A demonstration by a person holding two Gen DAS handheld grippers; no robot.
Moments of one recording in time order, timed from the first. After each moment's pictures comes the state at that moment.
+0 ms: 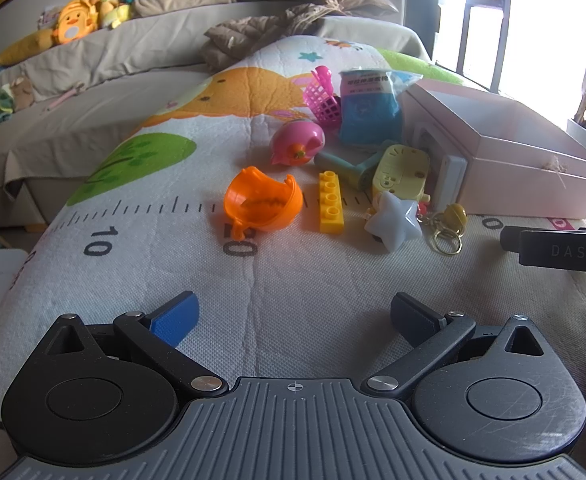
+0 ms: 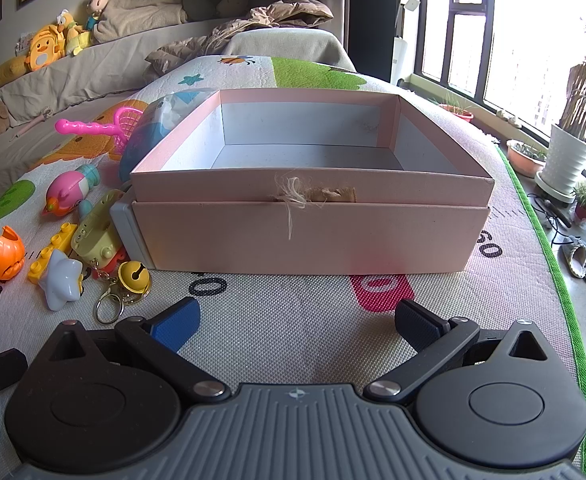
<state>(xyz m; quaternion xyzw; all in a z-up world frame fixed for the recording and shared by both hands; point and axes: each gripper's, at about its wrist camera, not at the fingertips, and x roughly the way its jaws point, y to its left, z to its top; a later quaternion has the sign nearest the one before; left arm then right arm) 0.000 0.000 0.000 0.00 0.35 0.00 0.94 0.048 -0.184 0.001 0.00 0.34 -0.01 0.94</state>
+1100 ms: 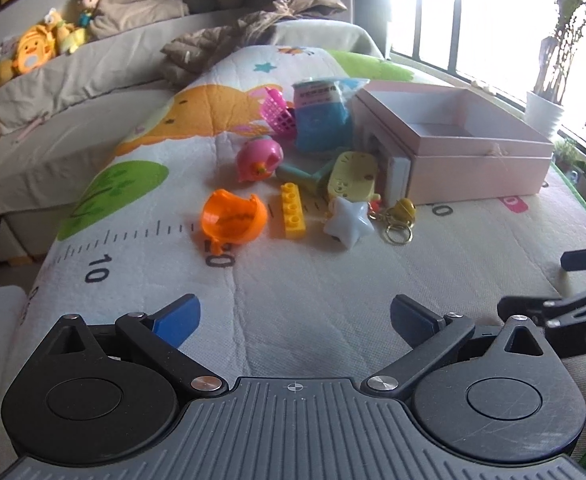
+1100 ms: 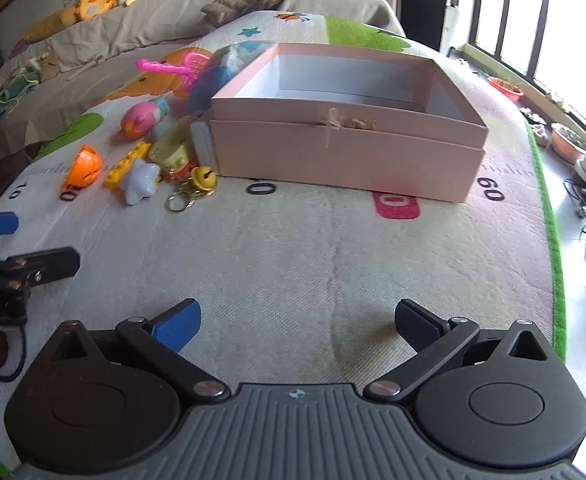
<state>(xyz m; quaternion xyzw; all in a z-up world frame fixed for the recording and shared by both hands) -0.021 -0.002 0.028 0.04 0.35 -0.05 0.93 -0.010 -0.189 0.015 -0.02 0.41 0.09 0.91</state>
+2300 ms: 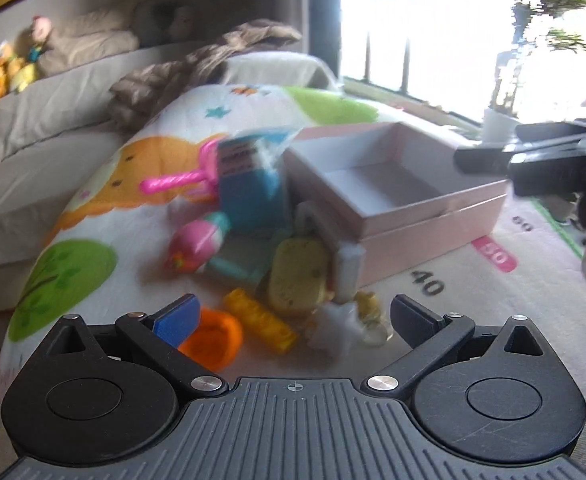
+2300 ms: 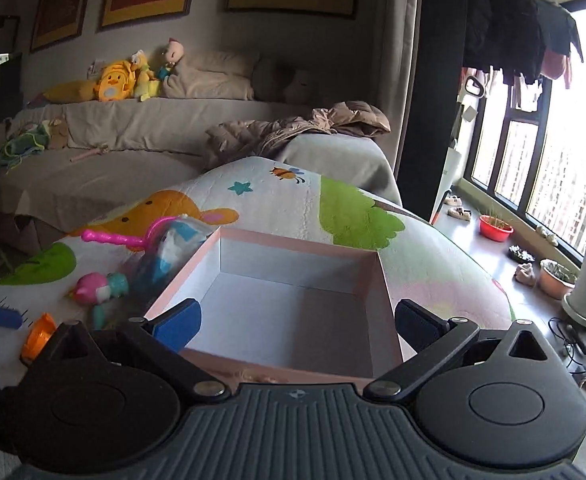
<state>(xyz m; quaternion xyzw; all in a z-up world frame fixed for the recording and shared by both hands) 0.047 -0.013 0.046 0.06 0.30 -0.17 0.94 0.063 -0.190 0.090 -0.07 0.22 0.08 0.97</state>
